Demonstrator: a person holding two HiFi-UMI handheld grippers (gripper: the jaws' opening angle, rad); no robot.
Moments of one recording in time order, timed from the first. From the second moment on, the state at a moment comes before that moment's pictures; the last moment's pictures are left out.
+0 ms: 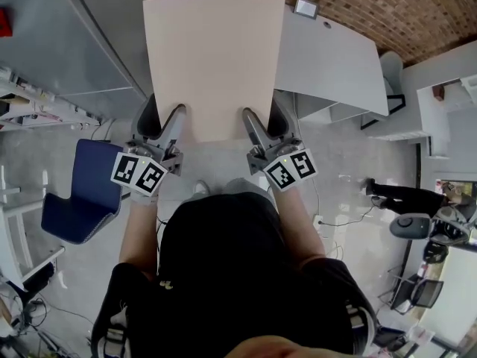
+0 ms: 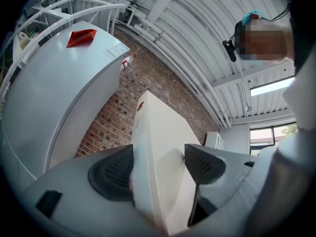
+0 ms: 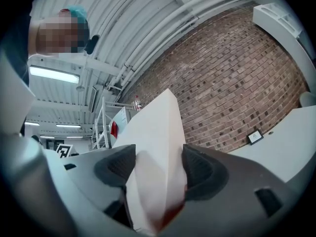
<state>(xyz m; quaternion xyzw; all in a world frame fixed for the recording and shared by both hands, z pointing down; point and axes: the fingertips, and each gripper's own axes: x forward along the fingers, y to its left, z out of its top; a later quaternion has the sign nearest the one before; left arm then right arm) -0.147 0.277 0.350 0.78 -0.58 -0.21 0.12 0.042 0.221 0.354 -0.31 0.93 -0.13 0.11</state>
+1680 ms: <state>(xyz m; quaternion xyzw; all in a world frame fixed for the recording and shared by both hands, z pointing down) -0.092 -0.122 0.434 0.74 -0.62 -0.14 0.23 0.095 -0.183 0.447 -0.32 0.91 -0.26 0.05</state>
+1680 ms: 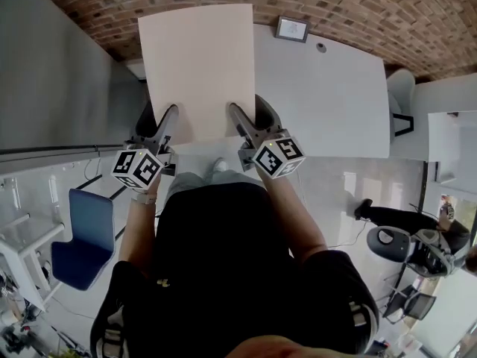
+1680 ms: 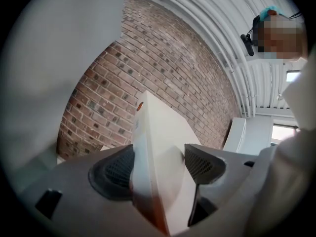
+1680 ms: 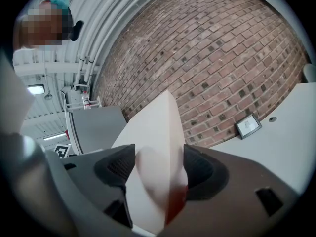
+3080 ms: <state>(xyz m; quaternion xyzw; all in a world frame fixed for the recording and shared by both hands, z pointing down) -0.143 -0.257 0.663 0.73 -0.52 -0.01 0.45 0.048 -0.279 0.657 -0.46 0.79 -0.38 -0.11</state>
